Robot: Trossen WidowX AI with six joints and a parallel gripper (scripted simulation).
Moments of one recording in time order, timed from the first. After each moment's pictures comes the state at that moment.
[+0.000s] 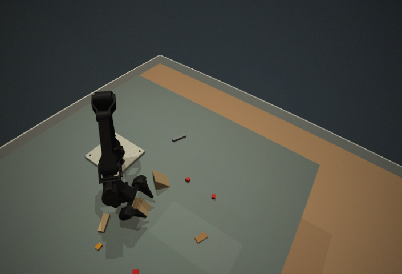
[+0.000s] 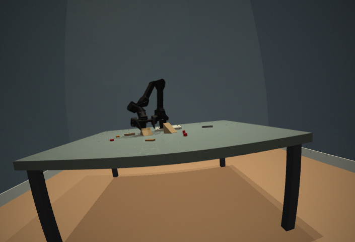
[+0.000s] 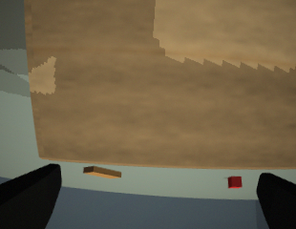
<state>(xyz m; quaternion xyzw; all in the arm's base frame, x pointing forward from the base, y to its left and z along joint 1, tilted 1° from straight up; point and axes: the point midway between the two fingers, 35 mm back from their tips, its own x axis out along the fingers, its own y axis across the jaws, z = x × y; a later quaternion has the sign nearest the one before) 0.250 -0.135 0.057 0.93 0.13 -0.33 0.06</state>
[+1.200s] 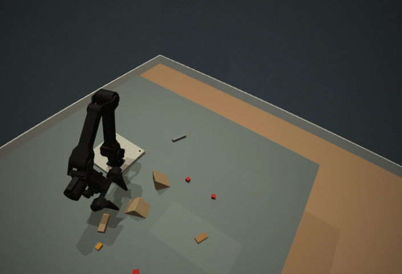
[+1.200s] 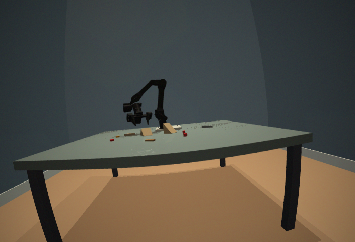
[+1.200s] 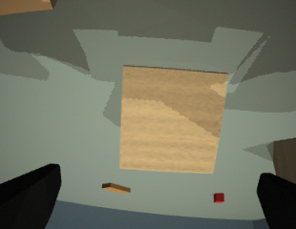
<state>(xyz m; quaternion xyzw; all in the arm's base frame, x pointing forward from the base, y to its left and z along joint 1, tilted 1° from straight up) 0.150 -0.171 0.083 0.91 0.12 -0.38 0.08</state>
